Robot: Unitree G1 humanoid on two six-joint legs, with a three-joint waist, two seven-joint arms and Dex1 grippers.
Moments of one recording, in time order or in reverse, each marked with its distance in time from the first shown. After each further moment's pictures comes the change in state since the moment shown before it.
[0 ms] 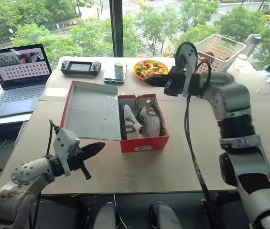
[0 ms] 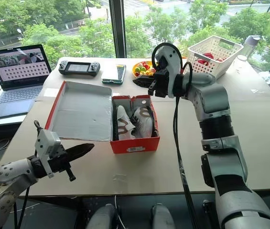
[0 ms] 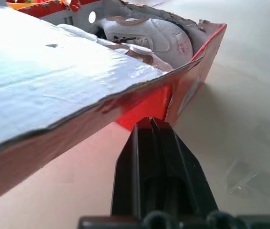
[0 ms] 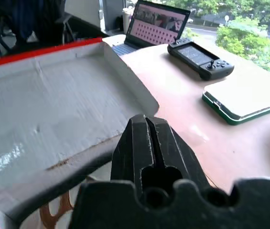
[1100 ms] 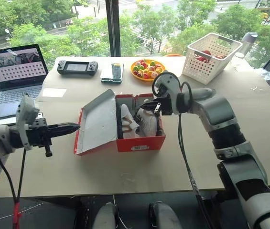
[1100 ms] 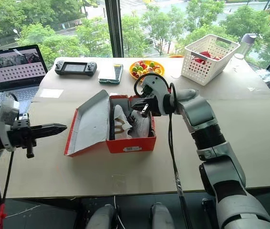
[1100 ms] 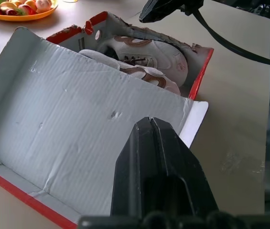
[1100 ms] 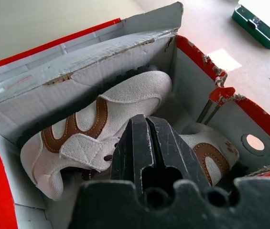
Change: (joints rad) left arm -0.361 0.245 0.033 0.526 -0.047 -0.035 -0.411; right arm 0.043 0.022 0.138 -0.033 -0.094 0.145 -0.023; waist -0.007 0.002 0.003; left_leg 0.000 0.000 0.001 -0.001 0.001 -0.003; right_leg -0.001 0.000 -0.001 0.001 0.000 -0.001
